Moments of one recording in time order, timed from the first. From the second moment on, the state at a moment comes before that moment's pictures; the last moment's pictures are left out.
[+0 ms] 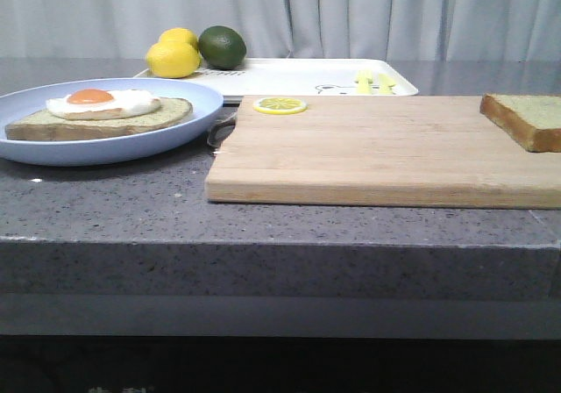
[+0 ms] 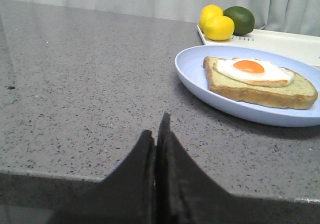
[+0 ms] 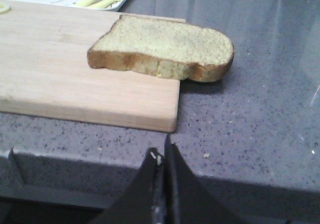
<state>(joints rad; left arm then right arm) -0.04 0.00 0.00 -0.07 0.18 -0.04 -0.01 -0.01 0.03 0.18 0.23 -0.18</state>
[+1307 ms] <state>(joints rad) -0.04 0.57 -0.53 -0.07 0.19 -0.04 -0.01 0.48 -0.62 0.23 0.43 -0.18</state>
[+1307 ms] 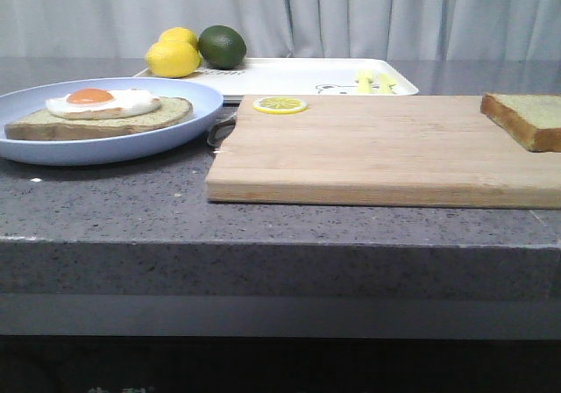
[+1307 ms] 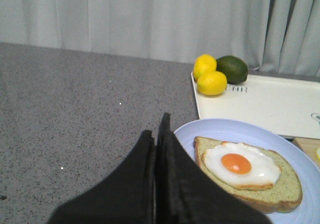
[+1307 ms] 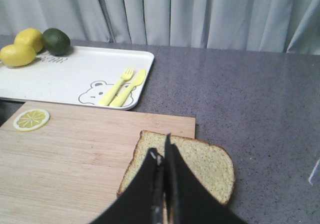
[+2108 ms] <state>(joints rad) -0.04 0.68 -0.56 -0.07 0.10 -0.04 -0.01 0.59 -0.67 0.25 0.44 -0.18</state>
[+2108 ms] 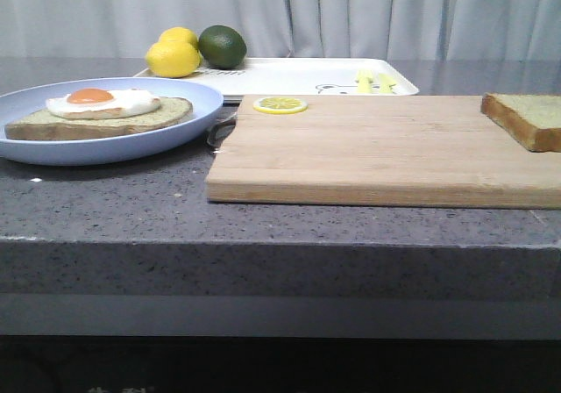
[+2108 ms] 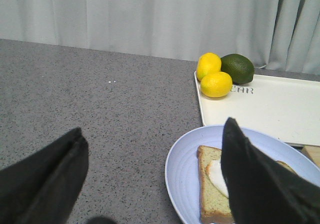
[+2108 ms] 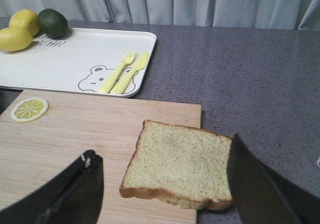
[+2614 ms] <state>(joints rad) -0.04 0.68 -0.56 -0.07 0.10 -0.04 -0.34 1.12 -0.97 0.30 0.67 -0.12</state>
